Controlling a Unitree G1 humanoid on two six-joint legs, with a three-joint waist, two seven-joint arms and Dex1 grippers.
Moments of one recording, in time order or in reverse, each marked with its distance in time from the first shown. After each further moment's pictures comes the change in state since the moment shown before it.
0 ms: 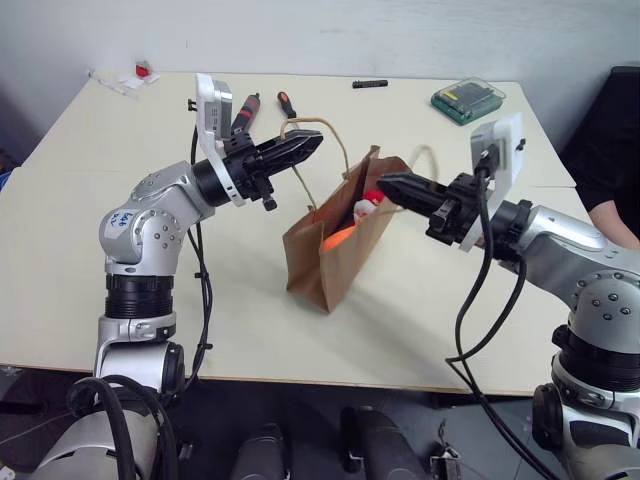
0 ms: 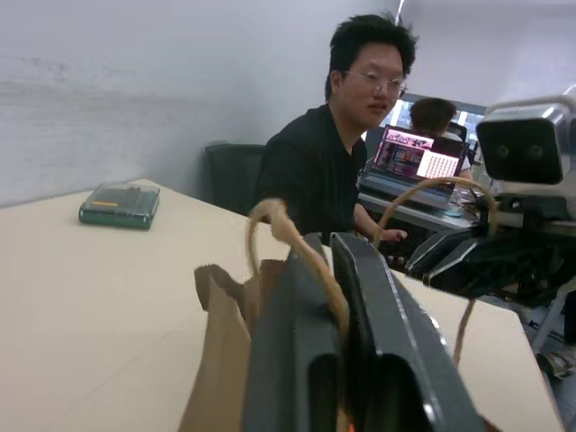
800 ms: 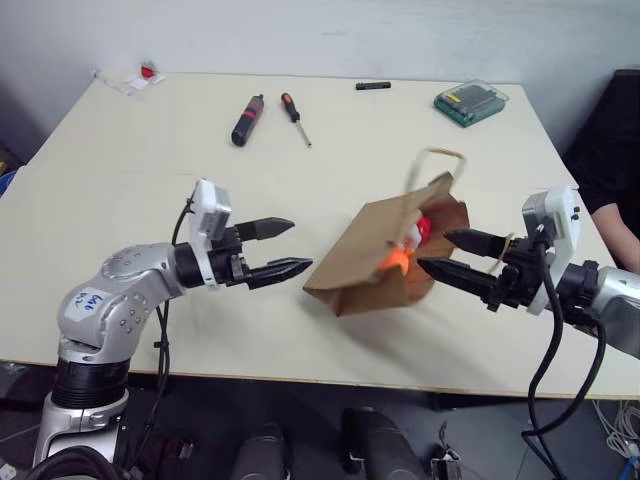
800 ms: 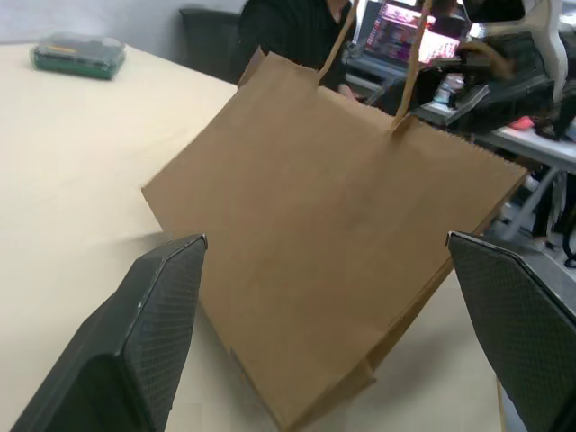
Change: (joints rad) left arm 0.405 0.165 -0.059 -0.364 -0.027 0.039 -0.010; right arm 0.320 -0.247 -0.191 -0.074 0.284 -0.021 0.040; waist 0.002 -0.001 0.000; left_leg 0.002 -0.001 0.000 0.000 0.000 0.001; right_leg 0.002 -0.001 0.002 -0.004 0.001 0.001
